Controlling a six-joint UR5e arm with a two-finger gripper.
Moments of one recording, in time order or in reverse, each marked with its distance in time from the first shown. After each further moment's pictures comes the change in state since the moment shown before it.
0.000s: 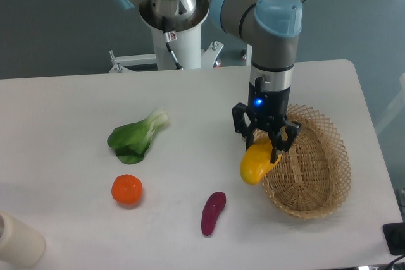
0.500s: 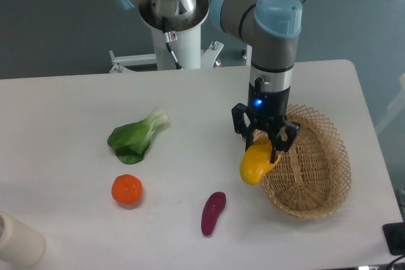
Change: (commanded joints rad) arm -0.005 -0.002 -0.002 0.000 0.006 -0.018
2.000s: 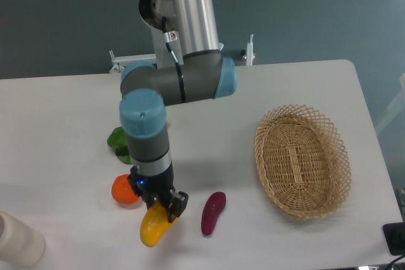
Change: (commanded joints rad) arm -0.460 -0.331 0.144 0.074 0.259 -0.425
